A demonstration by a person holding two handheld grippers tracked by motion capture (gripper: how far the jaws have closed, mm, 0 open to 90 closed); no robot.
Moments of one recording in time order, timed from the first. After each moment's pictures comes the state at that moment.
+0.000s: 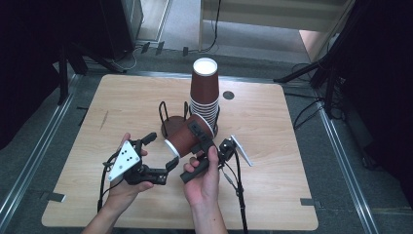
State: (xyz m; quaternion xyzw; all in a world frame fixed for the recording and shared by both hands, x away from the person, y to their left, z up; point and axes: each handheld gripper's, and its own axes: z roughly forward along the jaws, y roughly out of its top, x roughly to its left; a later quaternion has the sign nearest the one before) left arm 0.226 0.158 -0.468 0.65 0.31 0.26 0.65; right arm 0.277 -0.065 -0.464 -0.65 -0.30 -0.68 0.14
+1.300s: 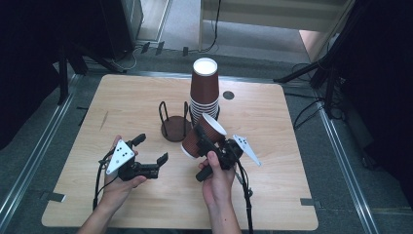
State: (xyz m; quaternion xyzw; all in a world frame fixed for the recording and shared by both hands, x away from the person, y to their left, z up) left arm 0.245 0.187 -0.505 0.66 0.37 0.27 0.60; right arm 0.276 -0.082 -0.463 -0.58 -0.44 -0.67 -0.12
